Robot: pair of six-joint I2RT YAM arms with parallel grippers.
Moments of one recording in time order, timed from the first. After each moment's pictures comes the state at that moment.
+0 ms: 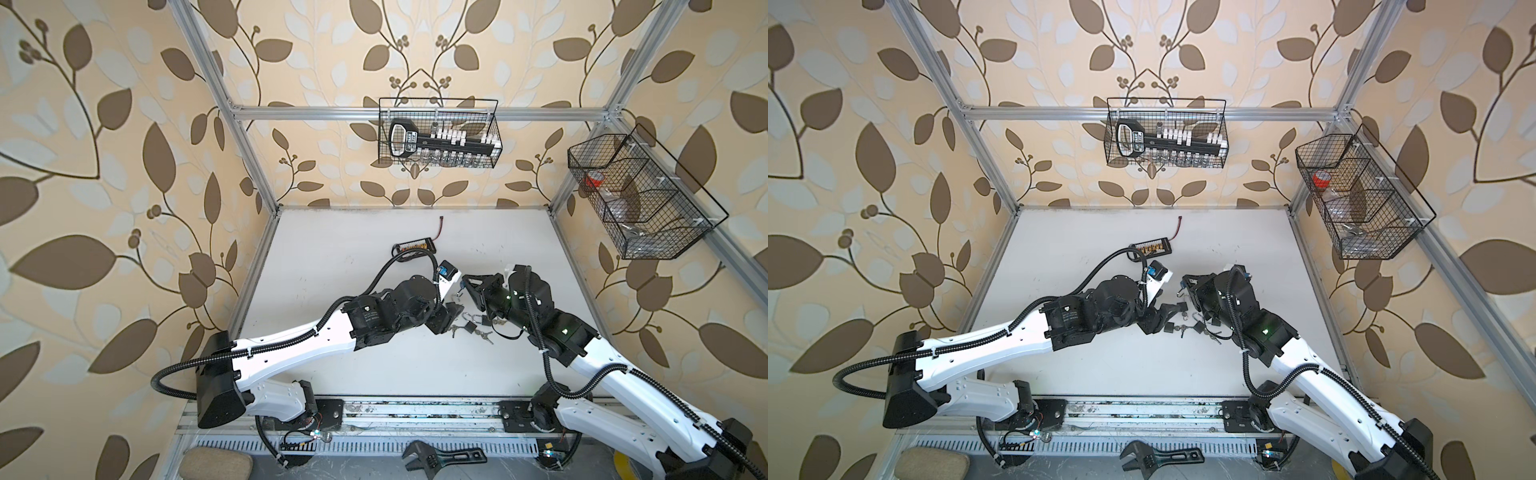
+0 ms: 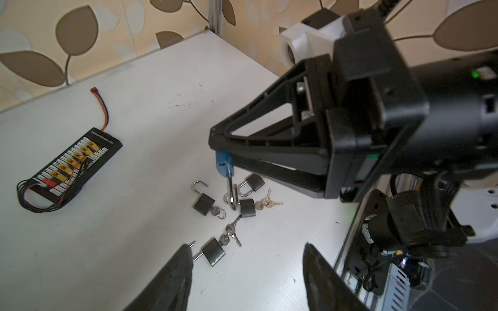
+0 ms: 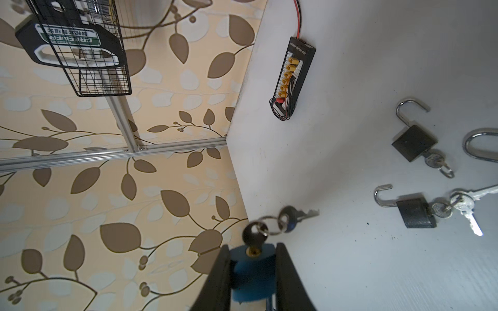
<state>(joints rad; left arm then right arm) -1.09 1.32 1.13 -0.30 -0.12 -0.26 0.62 0.86 0.75 -0.32 0.07 1.53</state>
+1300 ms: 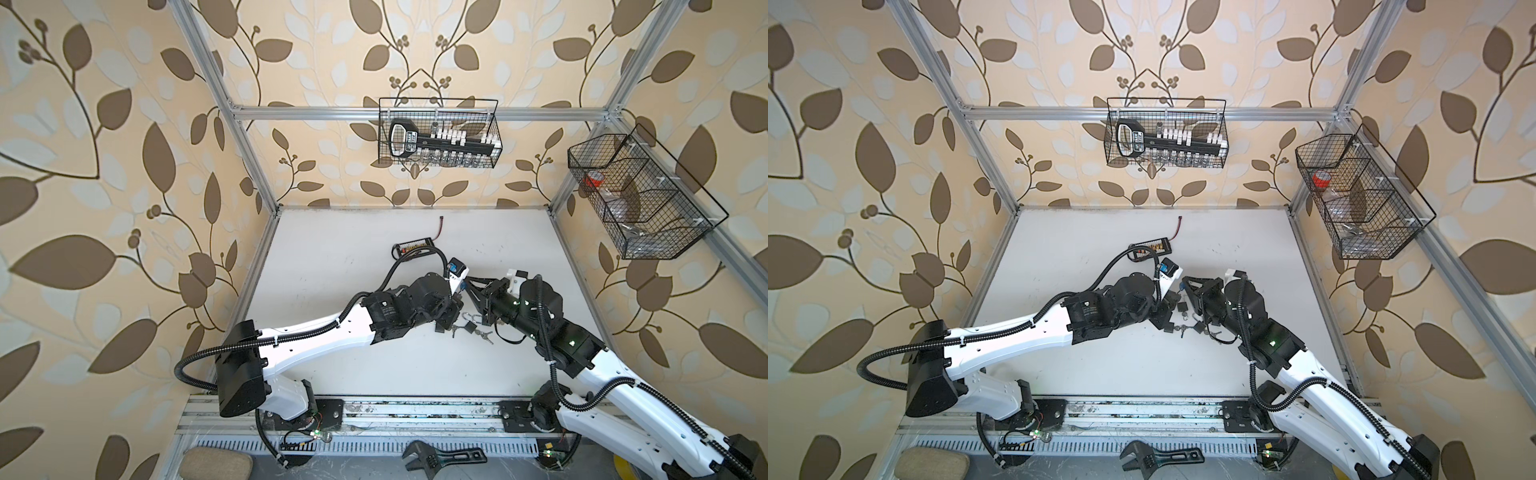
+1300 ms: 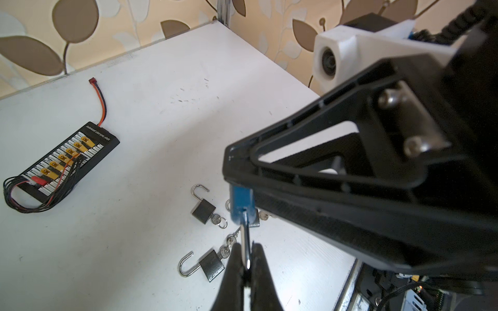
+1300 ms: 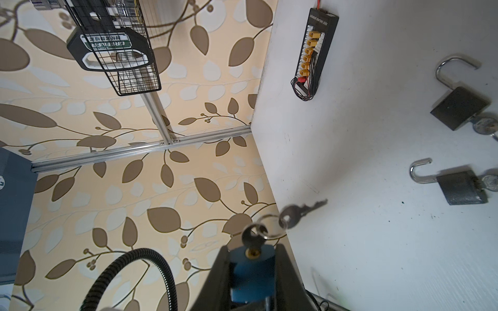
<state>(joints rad) -1.09 1.43 1.18 -0.29 -0.13 -0.30 0.62 0.77 0.67 -0.22 0.01 1.63</state>
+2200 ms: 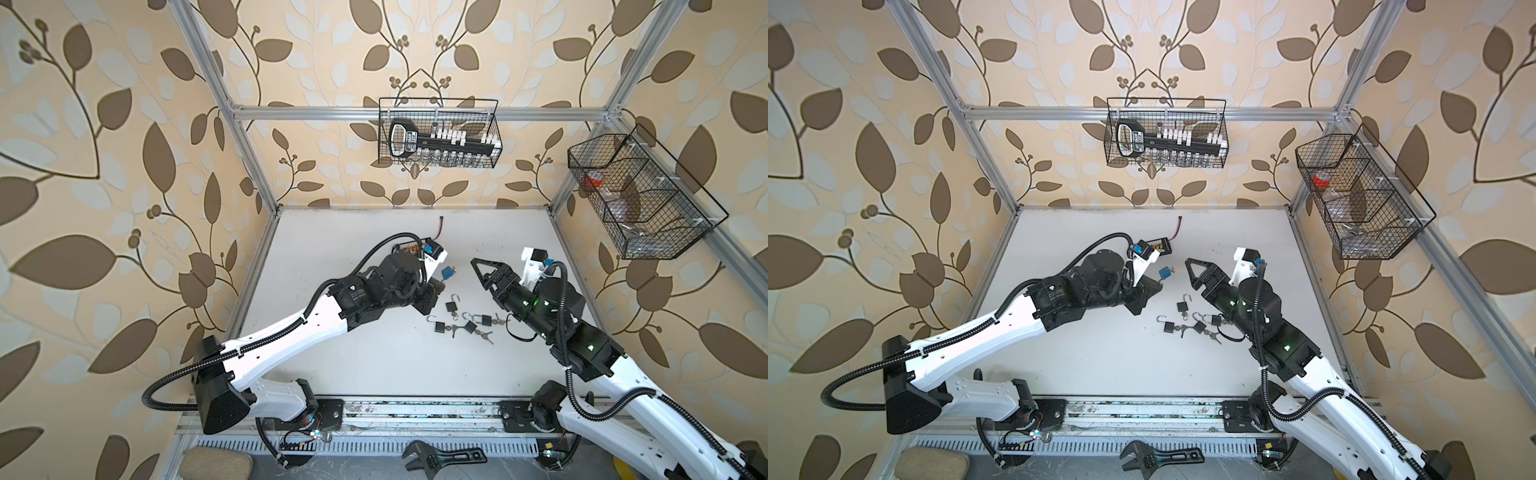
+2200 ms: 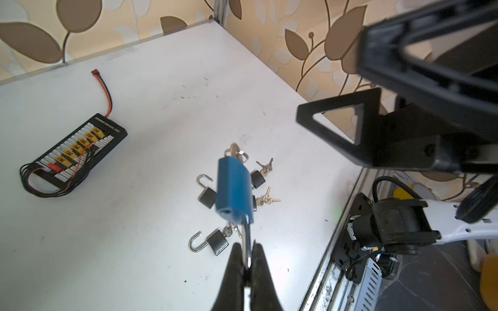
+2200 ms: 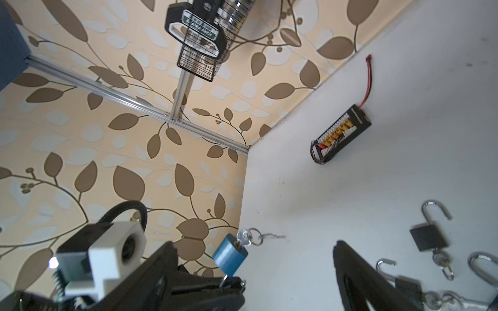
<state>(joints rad) -0.87 1.29 1.25 -0.50 0.16 -0.28 0.62 0.71 0.79 -0.25 0.14 0.93</state>
